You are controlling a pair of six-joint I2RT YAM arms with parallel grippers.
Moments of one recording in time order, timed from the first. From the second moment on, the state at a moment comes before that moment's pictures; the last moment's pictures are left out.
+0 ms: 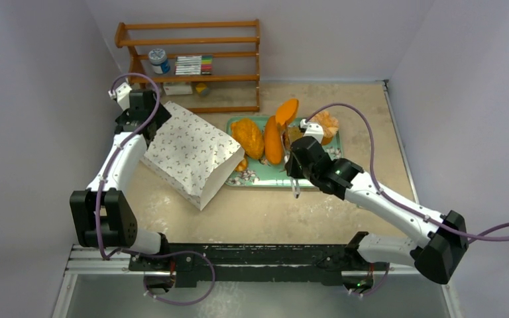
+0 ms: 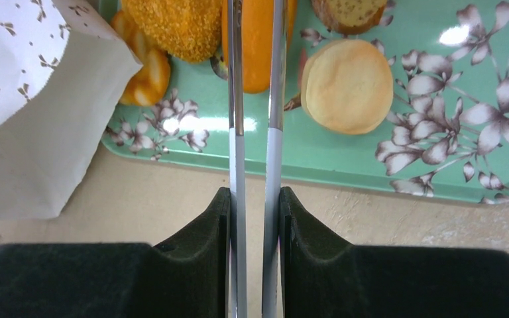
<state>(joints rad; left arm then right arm) 0.02 1.44 1.17 -0.40 -0.40 -0.64 0.80 1.17 0.98 -0.57 0.42 0.66</state>
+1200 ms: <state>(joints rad) 0.02 1.44 1.15 -0.38 -0.37 -0.64 0.74 1.14 0.86 -0.53 0.39 0.74</state>
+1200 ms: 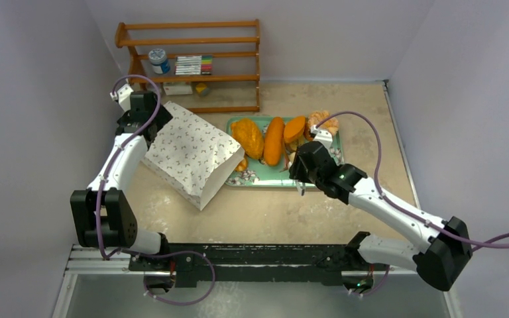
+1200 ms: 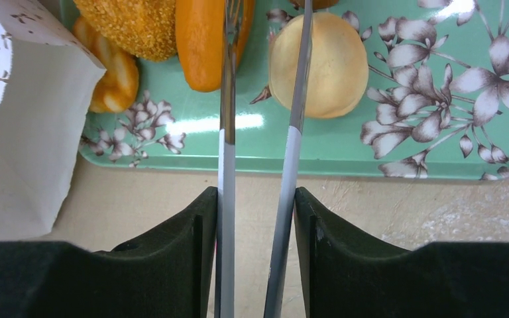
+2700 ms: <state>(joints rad) 0.07 1.52 1.17 -0.40 -0.48 -0.64 1.24 1.20 0.97 -0.53 0.43 0.72</state>
